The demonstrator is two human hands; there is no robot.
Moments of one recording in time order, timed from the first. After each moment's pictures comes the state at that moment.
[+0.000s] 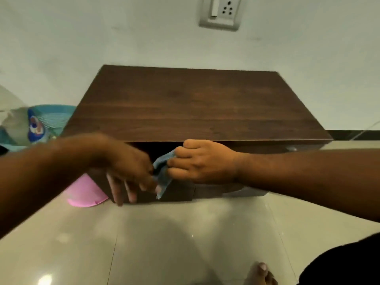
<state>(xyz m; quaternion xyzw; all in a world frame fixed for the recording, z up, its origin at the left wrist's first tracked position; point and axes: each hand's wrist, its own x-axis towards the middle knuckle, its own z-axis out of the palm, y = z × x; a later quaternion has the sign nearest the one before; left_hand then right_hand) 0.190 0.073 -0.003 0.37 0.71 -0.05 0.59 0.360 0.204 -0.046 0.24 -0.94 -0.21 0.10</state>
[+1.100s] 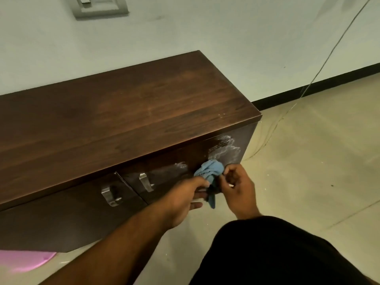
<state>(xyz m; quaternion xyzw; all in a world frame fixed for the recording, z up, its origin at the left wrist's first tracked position) 0.394 0.214 -0.133 0.22 0.64 0.33 0.66 0.543 0.274 -0.241 -0.48 -0.63 0.42 0.44</state>
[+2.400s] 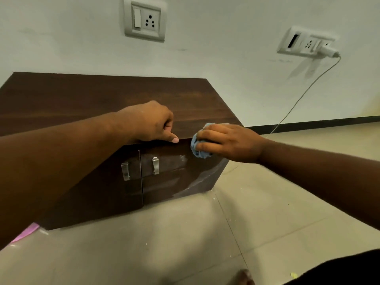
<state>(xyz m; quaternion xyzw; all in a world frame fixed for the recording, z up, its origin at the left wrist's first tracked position) 0.281 0.222 0.013 0.71 0.69 0.04 0.17 0.536 0.317 -0.014 0.06 -0.97 -0.22 0.05</state>
